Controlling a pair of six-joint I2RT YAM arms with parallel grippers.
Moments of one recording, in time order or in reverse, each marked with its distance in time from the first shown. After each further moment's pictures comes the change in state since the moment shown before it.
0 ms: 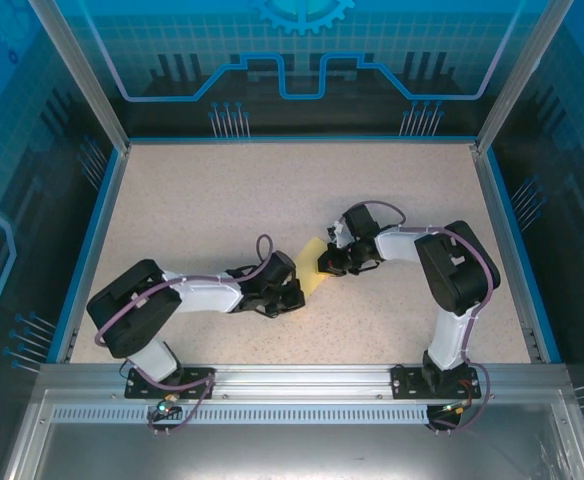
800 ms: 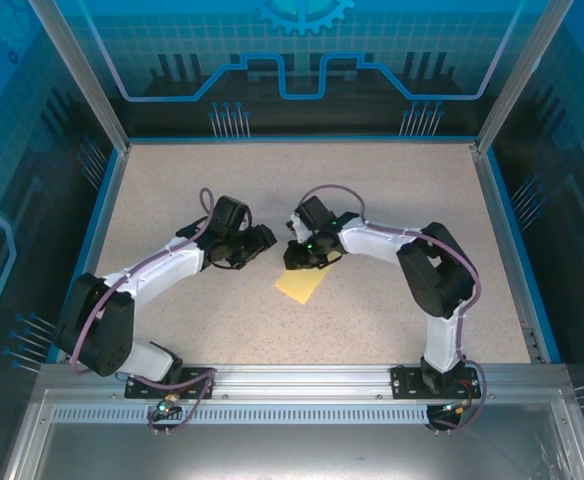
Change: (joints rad) left arm 0.404 -0.179 0.226 -0.397 -0.021 0.080; right arm 0.257 0.076 0.331 -0.220 0.228 -0.066
